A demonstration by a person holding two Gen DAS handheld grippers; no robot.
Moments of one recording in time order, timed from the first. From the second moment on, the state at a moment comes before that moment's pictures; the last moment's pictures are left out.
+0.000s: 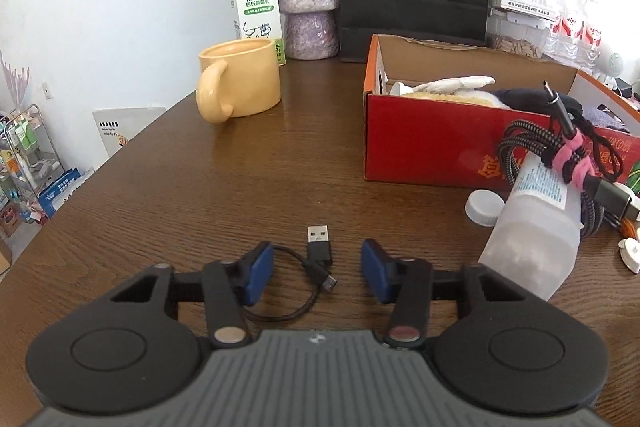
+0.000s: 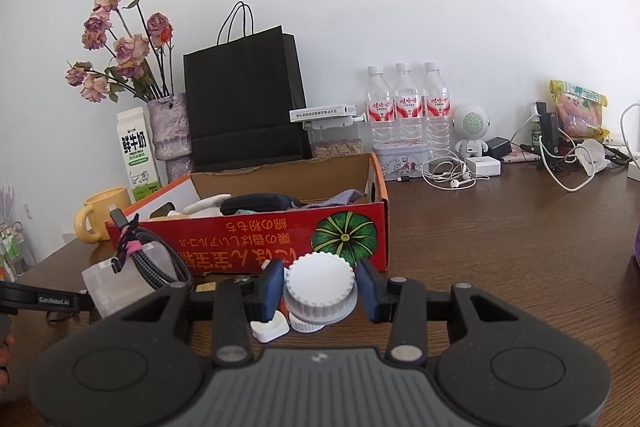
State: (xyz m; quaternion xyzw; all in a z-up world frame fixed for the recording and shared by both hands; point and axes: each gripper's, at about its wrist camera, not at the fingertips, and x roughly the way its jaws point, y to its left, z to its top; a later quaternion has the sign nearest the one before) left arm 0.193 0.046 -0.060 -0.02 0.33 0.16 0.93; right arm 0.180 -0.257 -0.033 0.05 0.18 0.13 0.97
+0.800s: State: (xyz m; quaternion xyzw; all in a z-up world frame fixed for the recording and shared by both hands) left arm 0.087 0.009 -0.004 0.00 0.18 0.07 0.98; right arm 0.166 -0.253 -0.026 0.05 0.14 0.14 0.98
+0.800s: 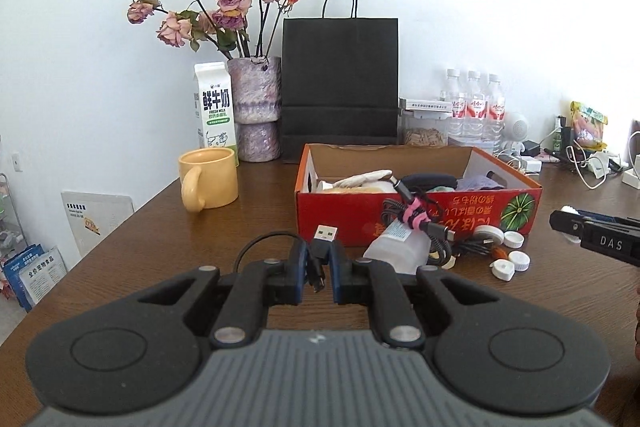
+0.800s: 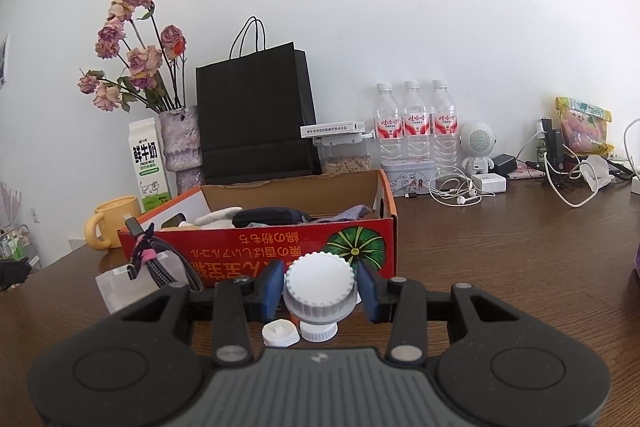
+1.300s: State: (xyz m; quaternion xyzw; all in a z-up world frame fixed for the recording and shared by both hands) left arm 0.151 -0.028 0.046 -0.01 0.11 0.02 0.99; right arm 0.208 -0.203 0.044 0.02 0.06 0.18 0.98
